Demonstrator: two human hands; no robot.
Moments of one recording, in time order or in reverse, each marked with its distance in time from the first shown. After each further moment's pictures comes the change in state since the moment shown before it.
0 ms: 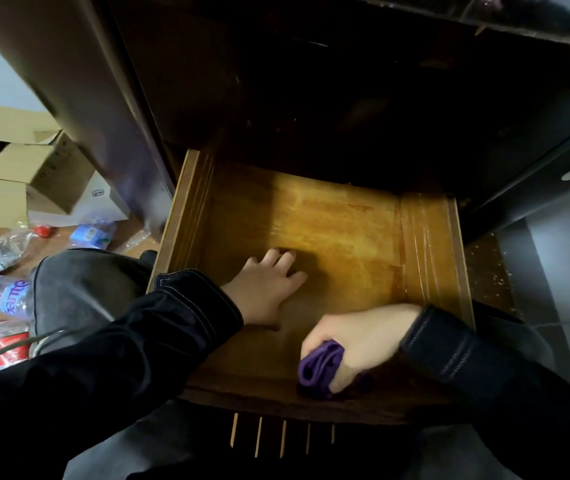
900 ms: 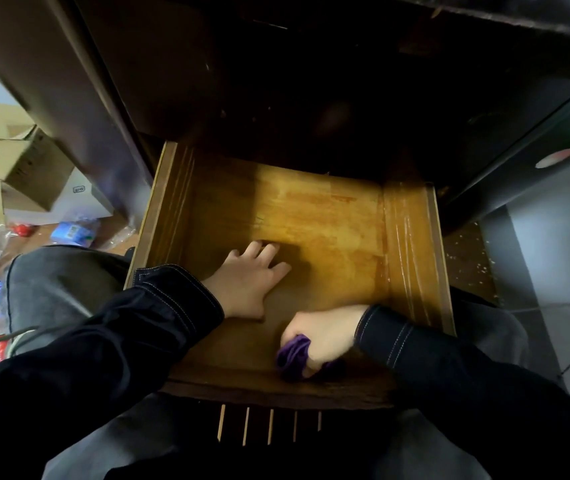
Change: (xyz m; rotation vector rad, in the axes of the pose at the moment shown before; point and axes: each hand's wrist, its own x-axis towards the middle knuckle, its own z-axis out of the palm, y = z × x) left_hand 0.000 0.002 0.002 -0.028 0.029 -0.031; right_hand 0.019 0.002 0.014 -0.071 0.023 0.112
